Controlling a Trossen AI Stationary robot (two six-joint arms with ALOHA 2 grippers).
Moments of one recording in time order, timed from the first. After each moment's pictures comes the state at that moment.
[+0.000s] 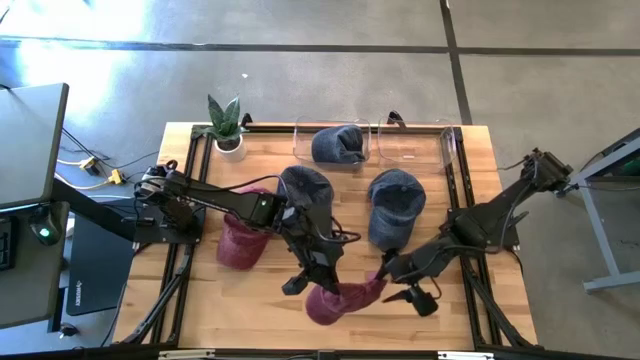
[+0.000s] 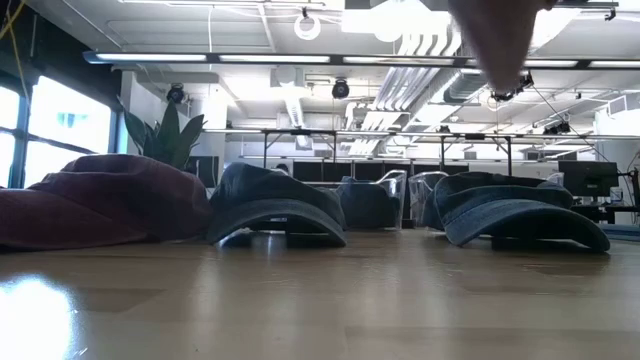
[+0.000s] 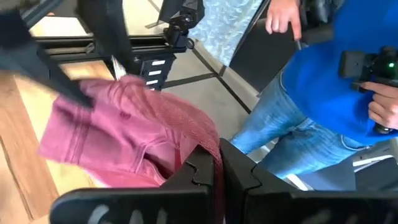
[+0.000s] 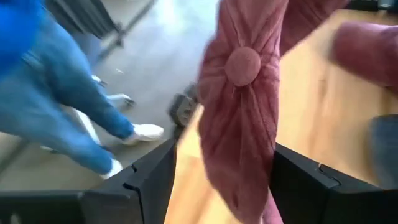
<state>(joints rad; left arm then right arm) -0.27 1.75 1.66 -0.34 0.56 -0.16 0.60 1.31 1.12 -0.41 0.02 0.23</state>
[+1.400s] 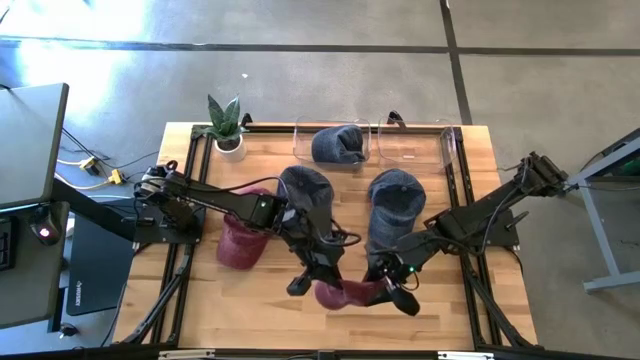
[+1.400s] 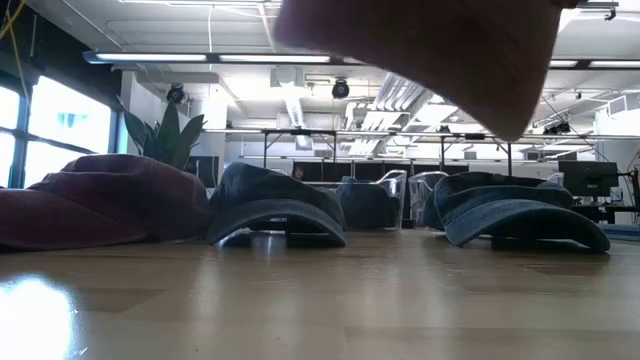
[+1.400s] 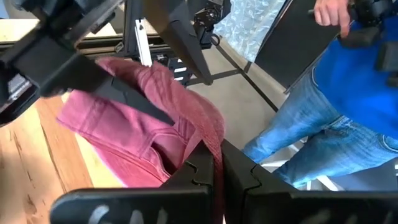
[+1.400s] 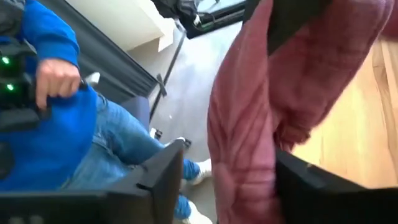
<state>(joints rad) -0.28 1.75 1.66 -0.37 0.45 -0.11 0.50 1.38 1.12 -0.16 -0.16 0.62</state>
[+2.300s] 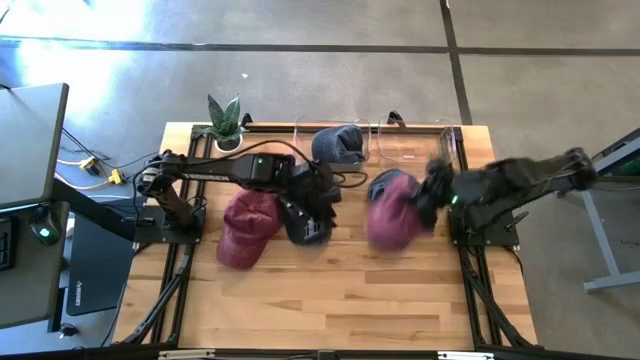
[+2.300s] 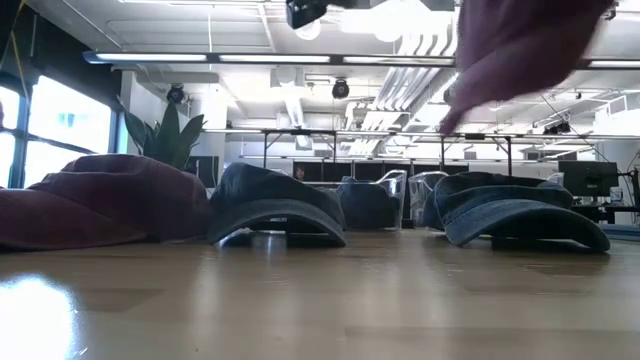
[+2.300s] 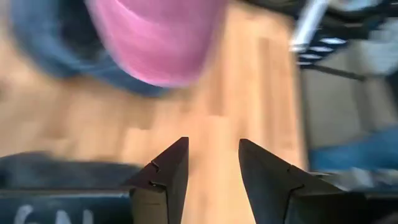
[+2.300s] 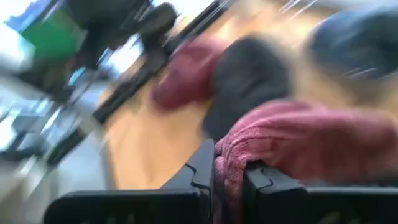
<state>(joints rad) -0.06 1.73 1.80 -0.87 0.15 -0.27 0.27 0.89 1.12 -0.80 0.41 0.90</state>
